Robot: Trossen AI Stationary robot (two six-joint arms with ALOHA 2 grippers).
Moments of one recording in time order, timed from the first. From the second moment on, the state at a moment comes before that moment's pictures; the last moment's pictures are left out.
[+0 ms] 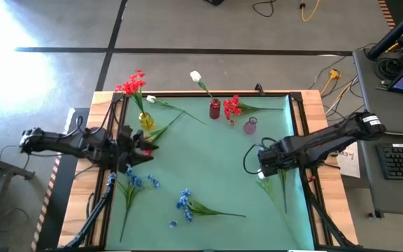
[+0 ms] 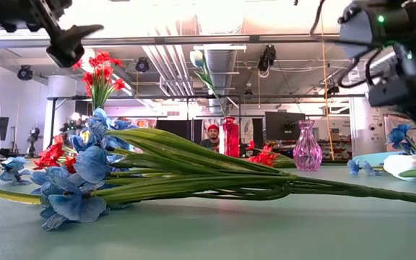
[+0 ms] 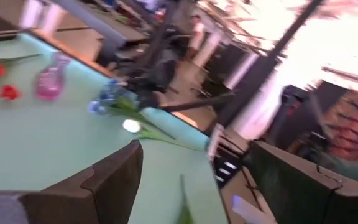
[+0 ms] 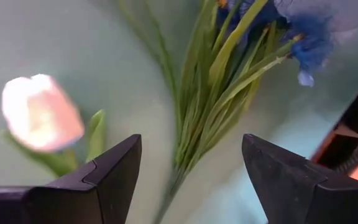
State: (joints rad) left arm -0.13 0.39 0.33 0.06 0.01 -0.60; right arm 0.16 1.27 0.69 -1.12 -0.15 1.47
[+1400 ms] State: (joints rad) left arm -0.23 0.56 0.33 0.07 -0.17 -0.59; right arm 0.15 1.27 0.67 -1.04 0.00 1.44
